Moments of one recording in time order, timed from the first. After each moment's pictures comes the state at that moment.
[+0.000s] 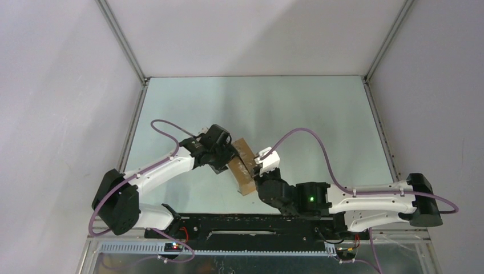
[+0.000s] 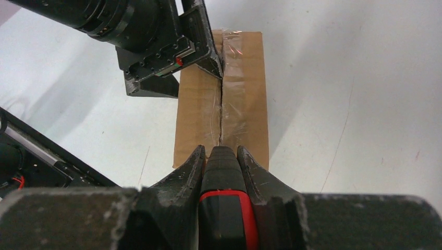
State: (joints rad) left arm -0.68 1.33 0.88 -0.59 -0.11 -1.36; right arm 1.50 1.16 0.87 -0.25 0.86 0.49
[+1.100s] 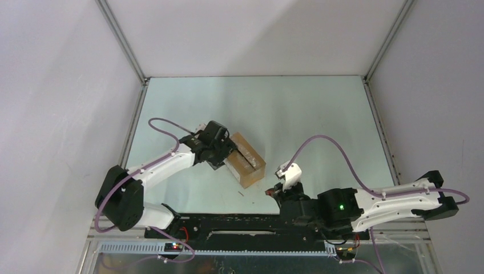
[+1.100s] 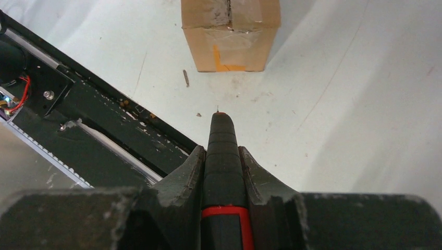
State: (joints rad) left arm -0.62 1.37 0.89 -0.53 -0.13 -1.34; right arm 1.68 0.96 0.87 -0.80 0.81 0.87
